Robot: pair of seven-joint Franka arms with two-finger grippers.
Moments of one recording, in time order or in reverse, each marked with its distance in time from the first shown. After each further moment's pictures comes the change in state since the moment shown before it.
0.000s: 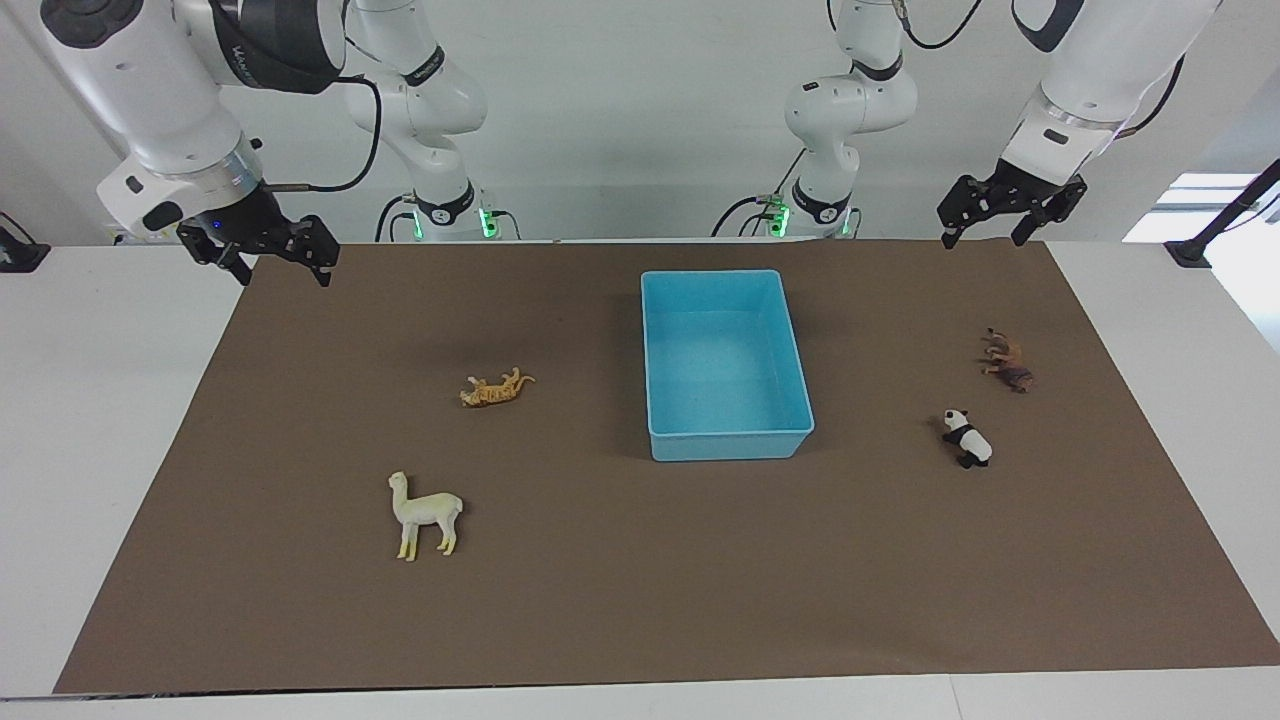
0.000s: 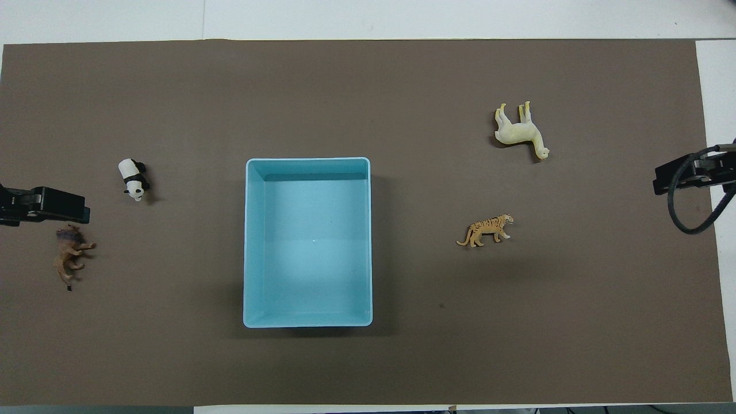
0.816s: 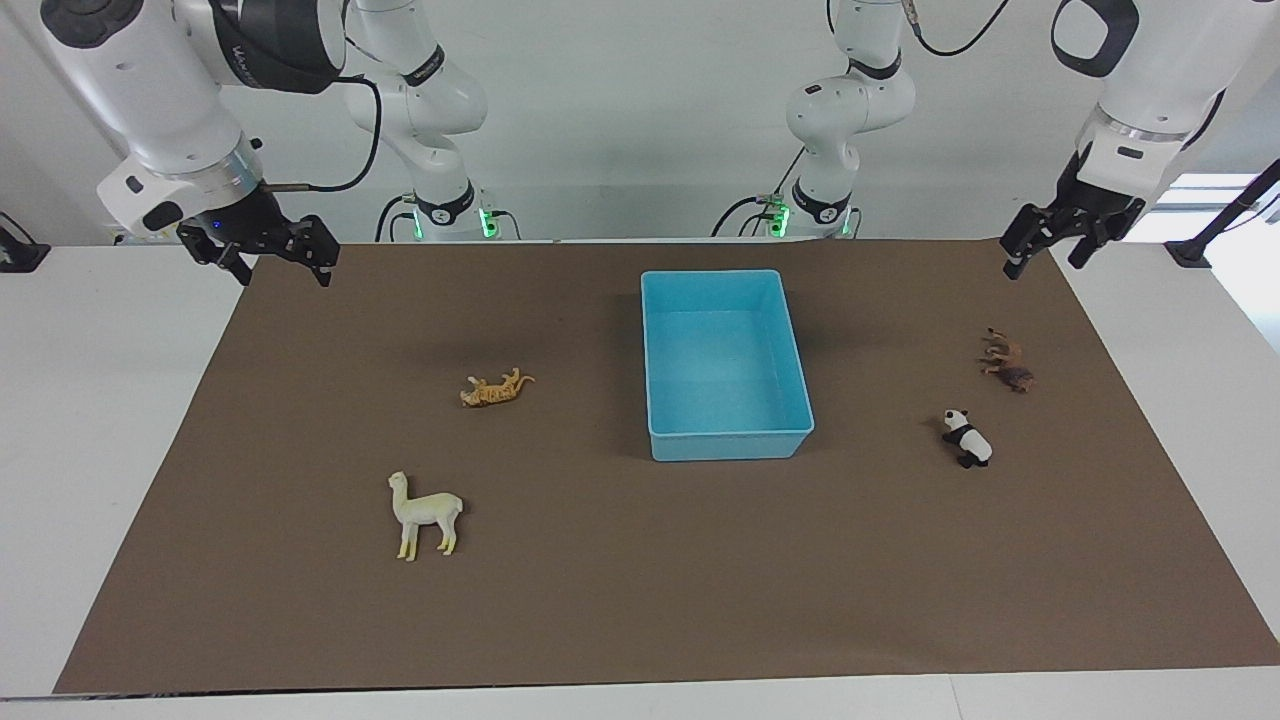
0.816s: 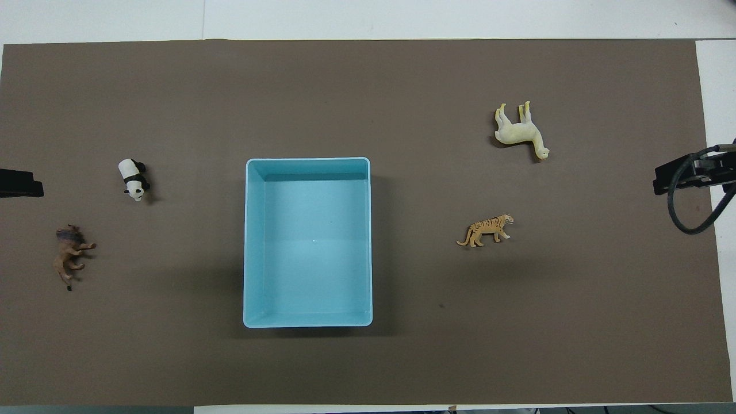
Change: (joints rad) left arm 0.138 -0.022 0.030 -0.179 0.007 0.348 0.012; right arm 0.000 0.000 0.000 0.000 0.000 0.000 0.000
